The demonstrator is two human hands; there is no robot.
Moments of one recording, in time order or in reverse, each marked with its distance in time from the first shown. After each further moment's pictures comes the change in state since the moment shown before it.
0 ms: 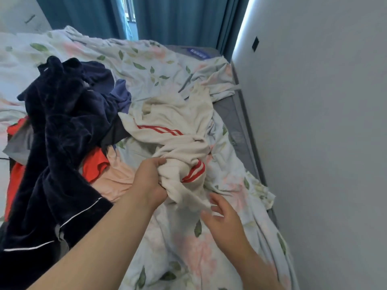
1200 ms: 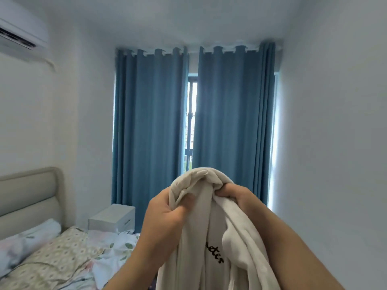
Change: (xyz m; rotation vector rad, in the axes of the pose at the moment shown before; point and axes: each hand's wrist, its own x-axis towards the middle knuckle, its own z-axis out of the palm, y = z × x) left_hand -0.578 0.143 0.120 0.537 -0.247 1.676; right_hand -0.302 -0.569 -0.172 0.452 -0.671 -0.559
